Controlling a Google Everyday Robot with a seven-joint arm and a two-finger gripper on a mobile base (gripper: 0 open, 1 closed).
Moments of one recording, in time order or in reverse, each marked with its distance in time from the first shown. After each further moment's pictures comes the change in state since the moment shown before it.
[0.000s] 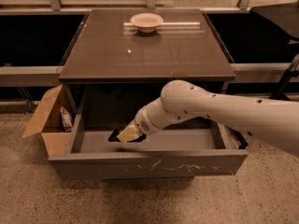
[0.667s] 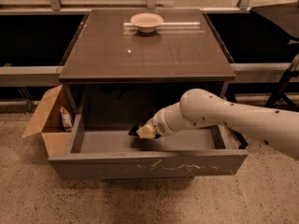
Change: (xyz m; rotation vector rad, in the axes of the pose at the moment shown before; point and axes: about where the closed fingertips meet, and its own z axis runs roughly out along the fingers) arm 0.036 -0.050 -0.011 0.079 -0.053 0.067
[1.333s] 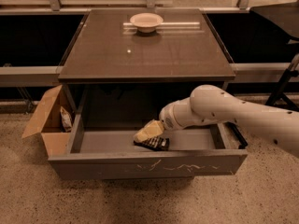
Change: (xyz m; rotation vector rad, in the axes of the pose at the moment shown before) arm -0.006 -0.023 -0.016 0.017 -0.048 -0.015
